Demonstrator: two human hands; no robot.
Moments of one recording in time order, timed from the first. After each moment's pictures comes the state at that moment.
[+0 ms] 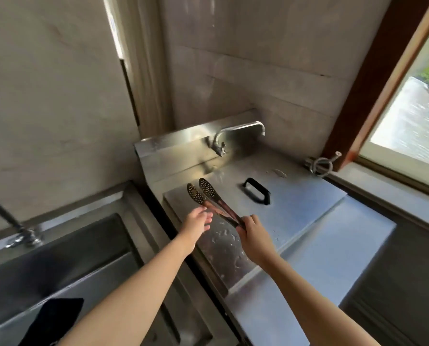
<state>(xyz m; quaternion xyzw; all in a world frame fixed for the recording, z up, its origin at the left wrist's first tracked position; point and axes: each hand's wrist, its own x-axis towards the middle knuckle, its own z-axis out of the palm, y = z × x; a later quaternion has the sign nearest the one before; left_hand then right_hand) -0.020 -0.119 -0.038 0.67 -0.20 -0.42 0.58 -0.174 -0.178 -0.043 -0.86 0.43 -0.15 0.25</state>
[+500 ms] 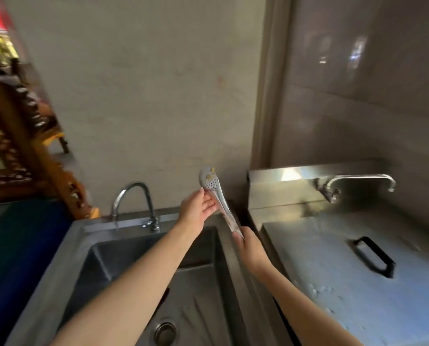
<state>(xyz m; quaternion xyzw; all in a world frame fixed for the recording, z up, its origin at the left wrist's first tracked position) 0.149 0.041 0.075 0.51 -0.03 -0.24 0.82 0.026 -0.054 0.003 -0.87 0.21 -0.16 0.42</state>
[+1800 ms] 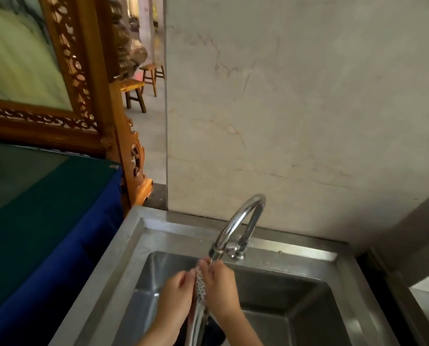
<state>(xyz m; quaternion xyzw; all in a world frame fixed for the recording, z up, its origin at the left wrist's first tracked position) 0.344 0.269 -0.141 0.76 0.09 -0.14 0.62 0.346 0.169 -0.151 -0.84 0.12 -0.04 0.53</state>
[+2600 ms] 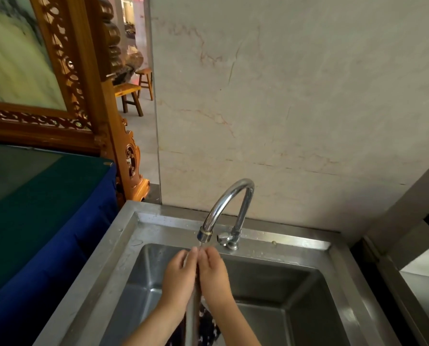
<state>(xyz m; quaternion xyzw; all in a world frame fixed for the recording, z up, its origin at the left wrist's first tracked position) 0.336 0.245 -0.124 0.73 0.09 -0.08 0.67 0.323 0.172 -0.123 -0.74 0.13 -0.02 0.66</state>
